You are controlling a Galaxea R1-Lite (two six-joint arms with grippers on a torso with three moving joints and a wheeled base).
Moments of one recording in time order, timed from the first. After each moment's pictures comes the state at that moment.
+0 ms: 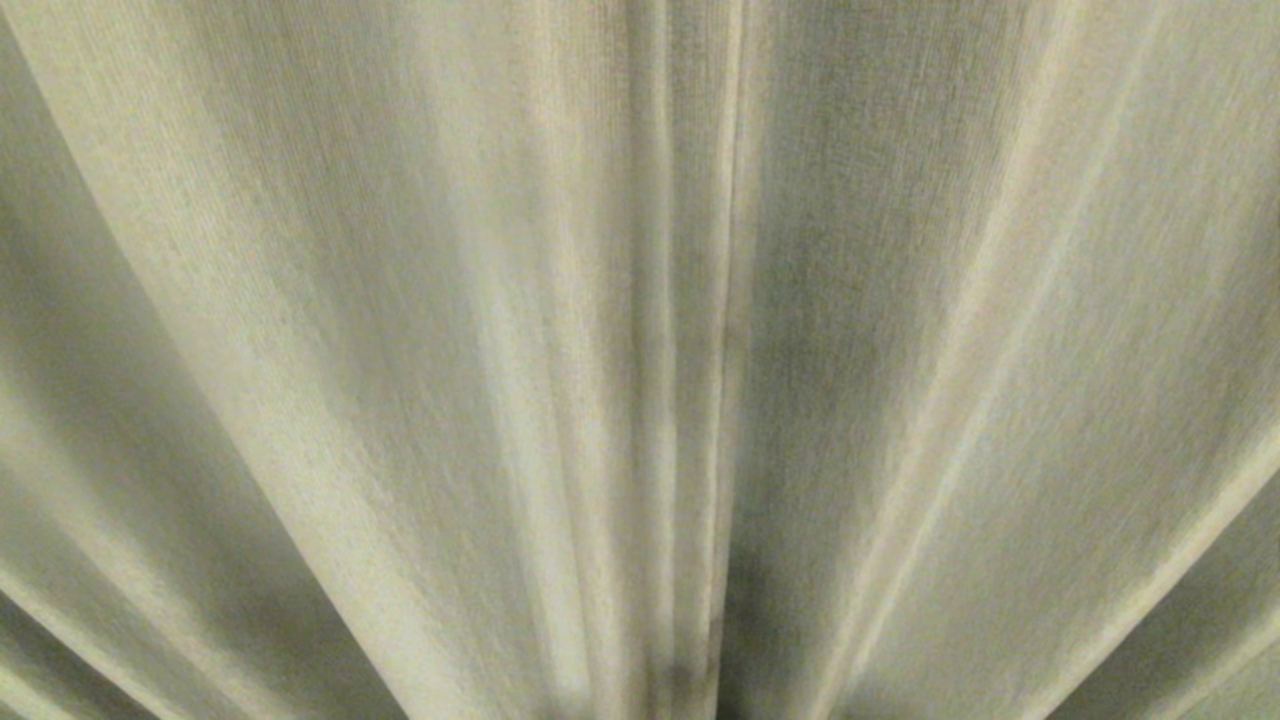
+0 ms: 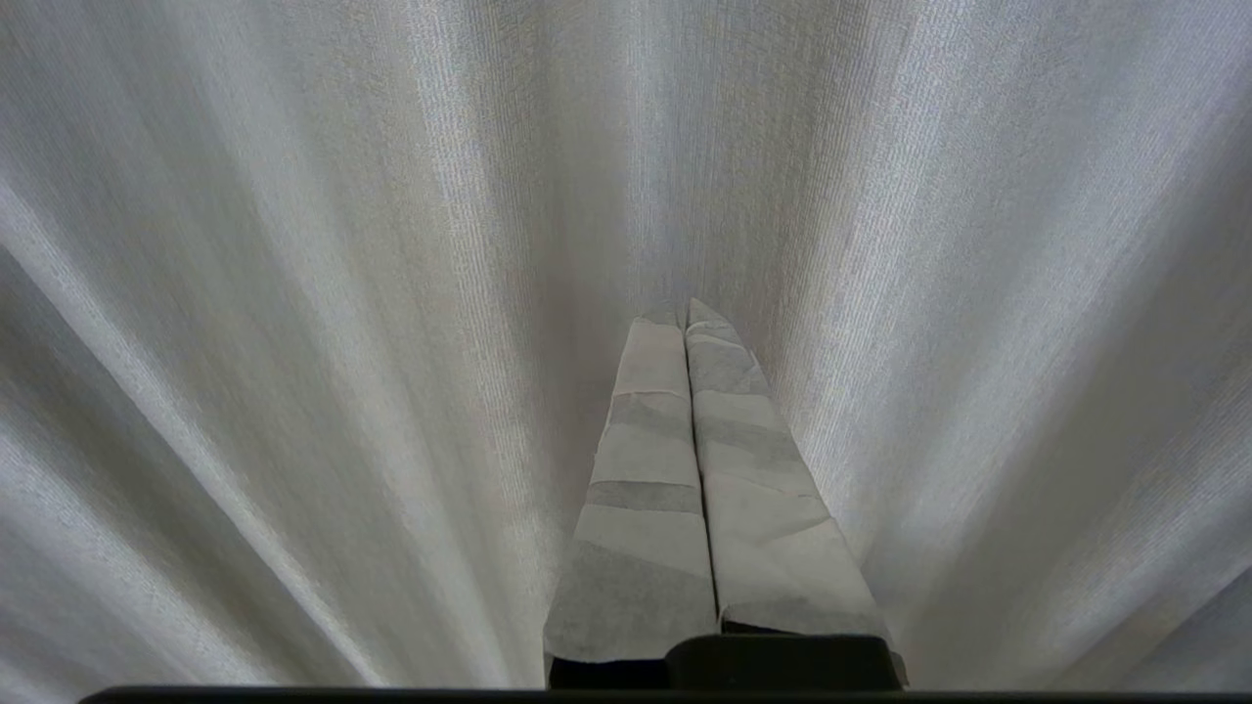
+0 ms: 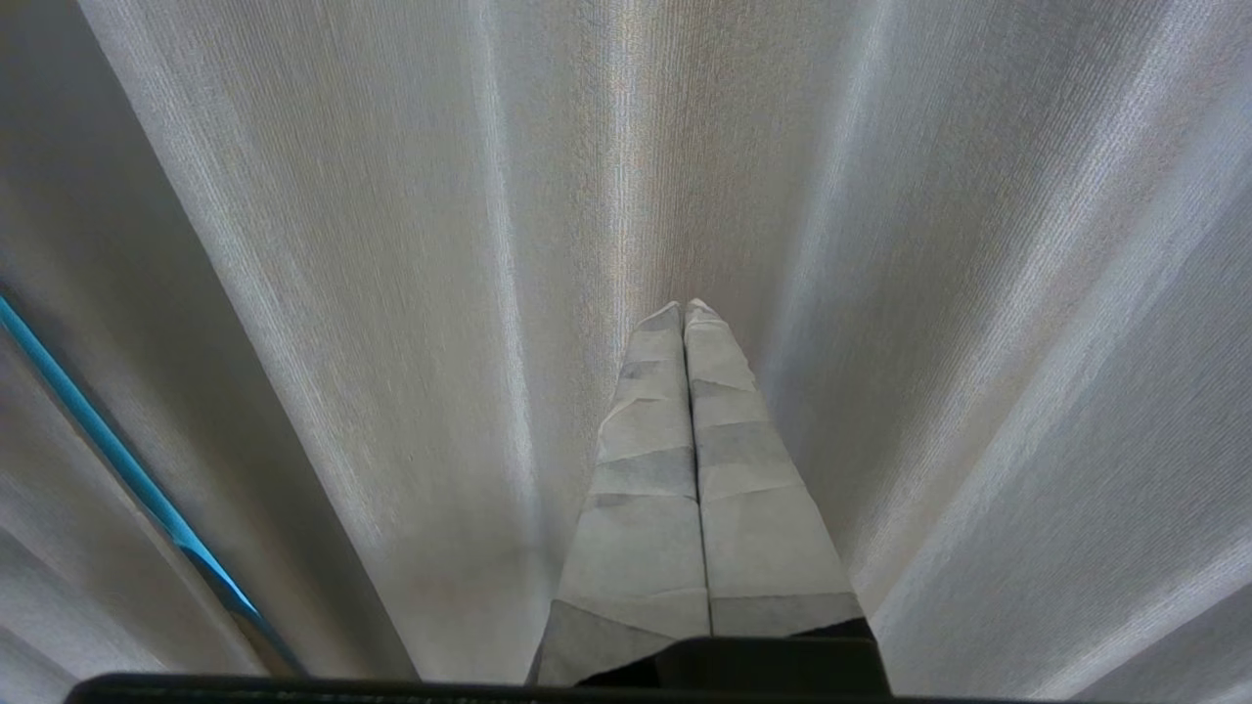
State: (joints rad) left arm 0.00 0.00 0.00 0.00 0.02 0.01; right arm 0.00 0.00 0.00 0.00 0.05 -0.05
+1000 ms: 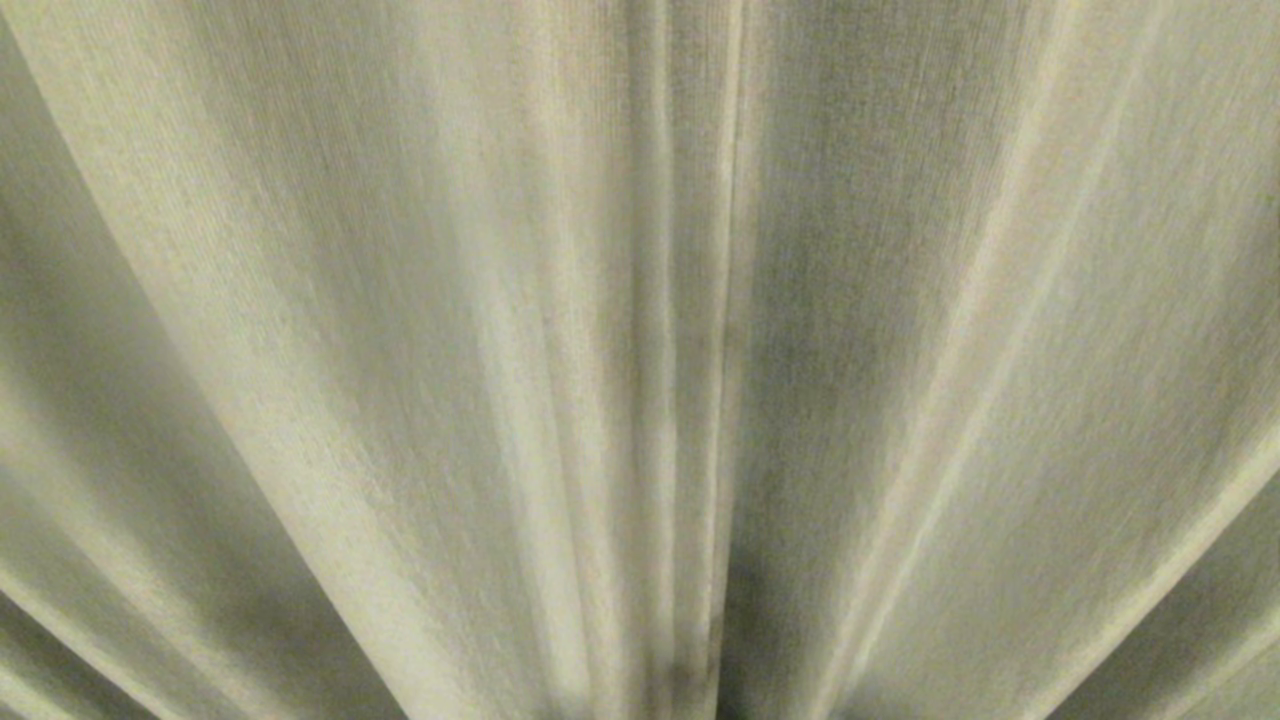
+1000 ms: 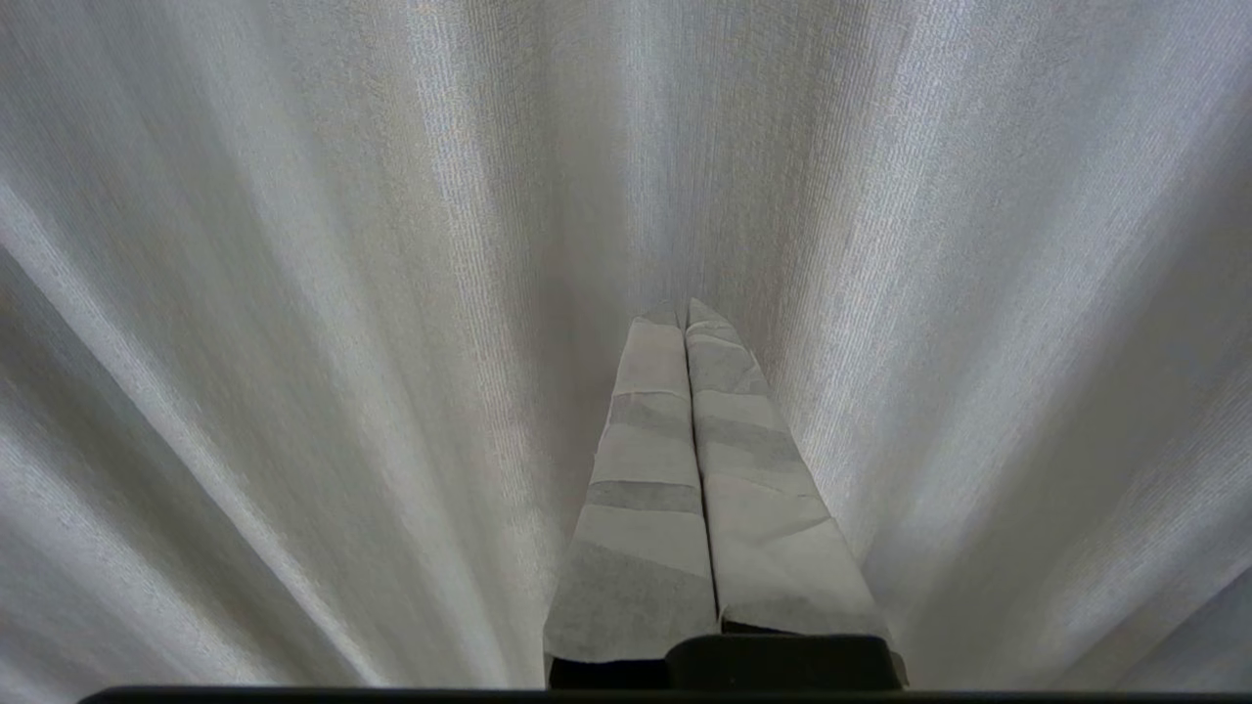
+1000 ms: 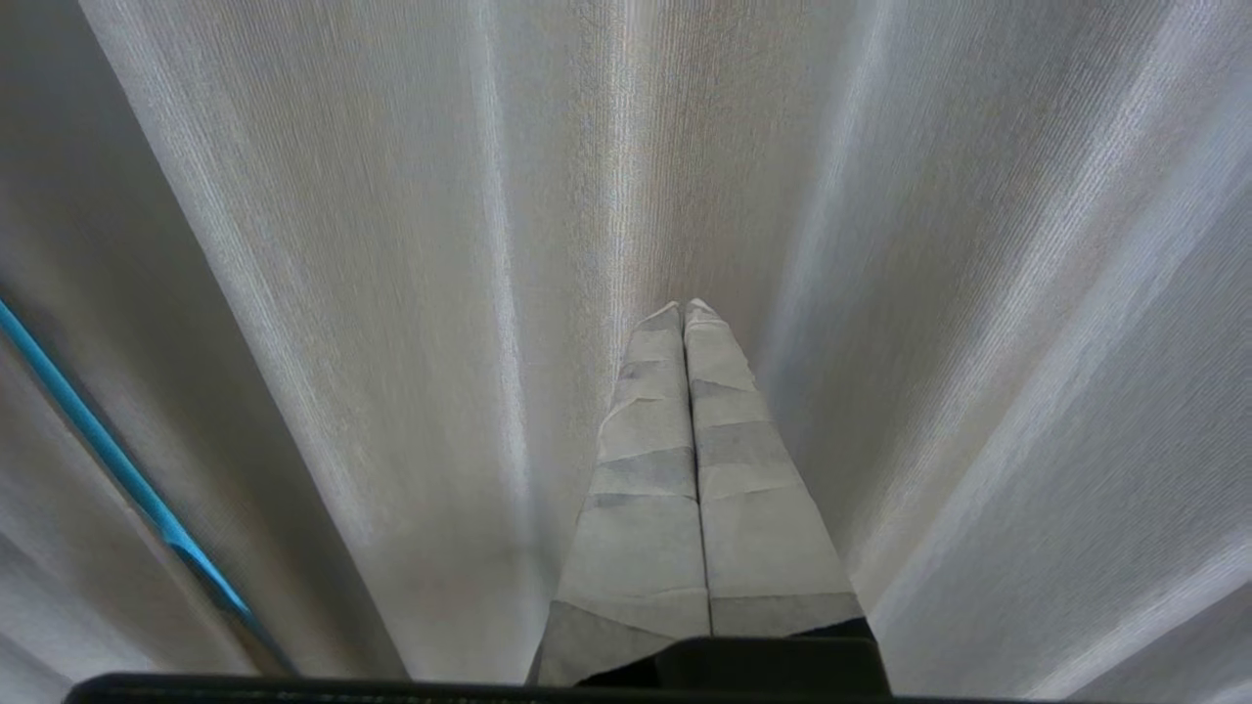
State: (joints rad) left arm 0.00 0.00 0.00 0.00 0.02 0.01; right arm 0.00 0.00 0.00 0.00 0.05 -0.07
